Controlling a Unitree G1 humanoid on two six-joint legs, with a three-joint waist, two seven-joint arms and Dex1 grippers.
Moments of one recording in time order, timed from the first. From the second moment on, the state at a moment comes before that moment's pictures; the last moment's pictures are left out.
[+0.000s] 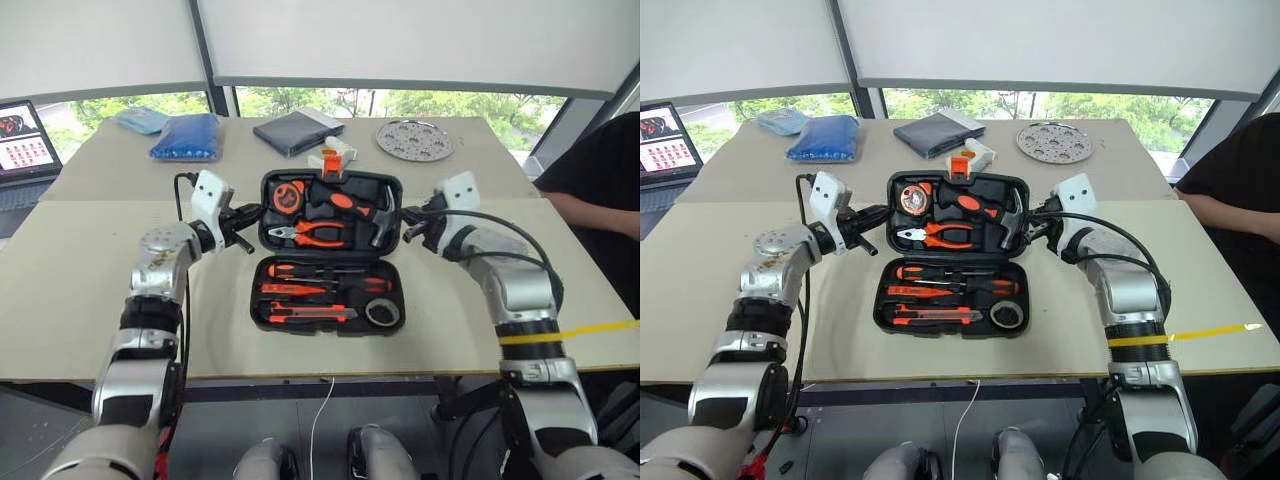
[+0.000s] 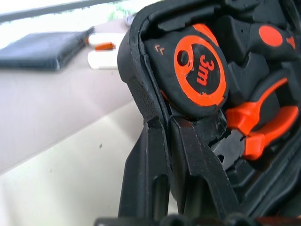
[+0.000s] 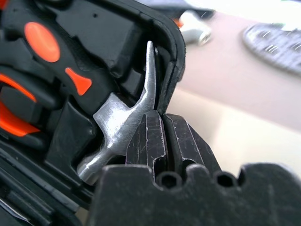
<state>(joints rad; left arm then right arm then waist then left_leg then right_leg) -0.80 0.43 0.10 0.59 -0.16 0.09 -0.83 -0.67 -0.43 -0.05 0.14 0.16 0.47 0.49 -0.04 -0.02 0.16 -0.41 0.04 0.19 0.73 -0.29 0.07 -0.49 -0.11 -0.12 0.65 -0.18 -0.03</state>
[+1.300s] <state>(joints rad) -0.48 0.90 0.15 0.25 -0.43 0.41 -1.10 0.30 -0.82 -0.16 -0.65 0.44 0.35 0.87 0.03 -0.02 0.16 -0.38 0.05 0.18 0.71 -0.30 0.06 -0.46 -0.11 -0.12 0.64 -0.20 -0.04</state>
